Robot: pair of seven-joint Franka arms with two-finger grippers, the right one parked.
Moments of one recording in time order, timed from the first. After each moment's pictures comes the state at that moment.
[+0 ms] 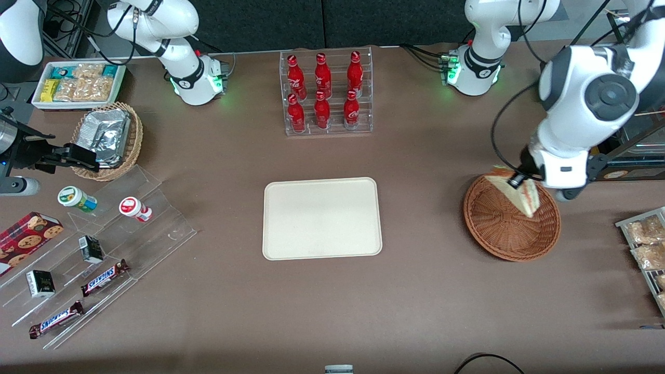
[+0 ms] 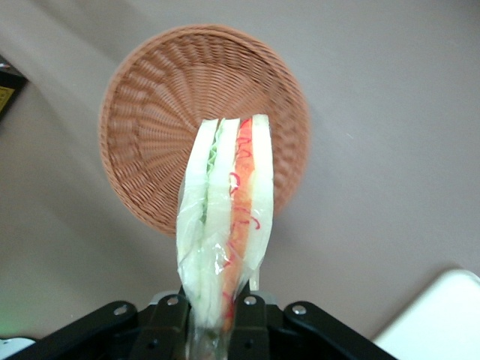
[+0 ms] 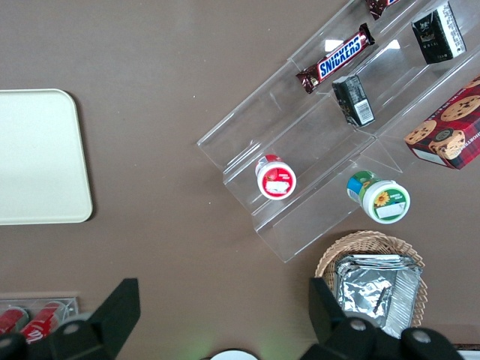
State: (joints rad) arm -0.03 0.00 -0.20 -1.93 0.08 1.87 -0.96
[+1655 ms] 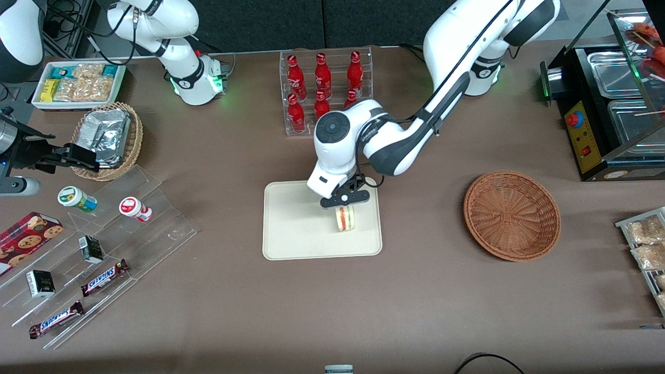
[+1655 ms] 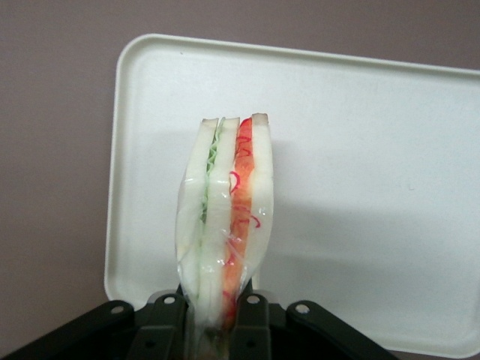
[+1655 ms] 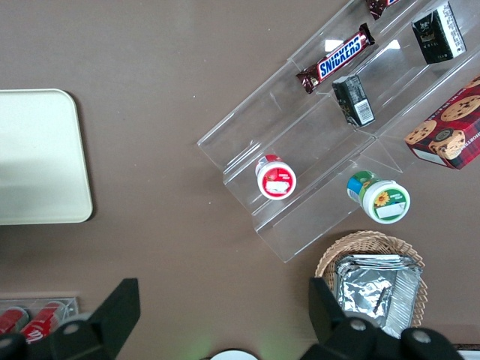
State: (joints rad) arm -0.47 0.70 -0.44 -1.46 0.38 2.08 -1.16
